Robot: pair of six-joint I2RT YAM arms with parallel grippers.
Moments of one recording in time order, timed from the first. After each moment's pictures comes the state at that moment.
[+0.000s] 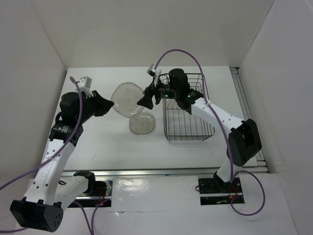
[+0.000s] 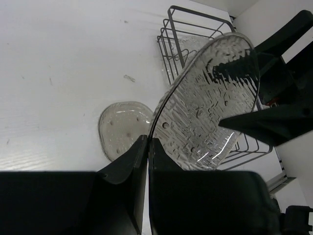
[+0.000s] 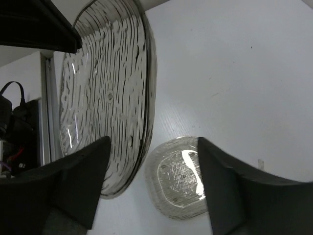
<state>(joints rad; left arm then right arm) -0.11 0.90 0.95 -0.35 0.30 -0.48 0.60 1.64 1.35 0.01 -0.65 0.01</state>
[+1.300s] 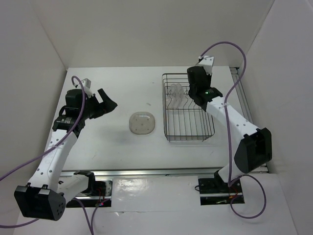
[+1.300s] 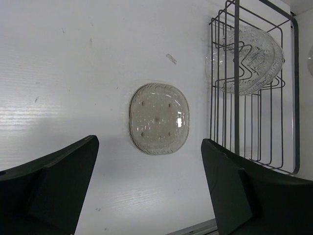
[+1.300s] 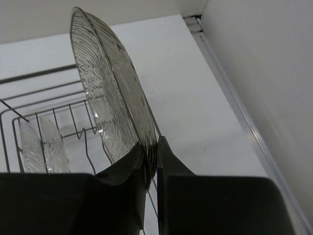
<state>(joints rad) -0.07 1.02 0.97 -0.48 0.21 -0.53 0.42 1.48 1.32 -0.27 0.85 0.17</state>
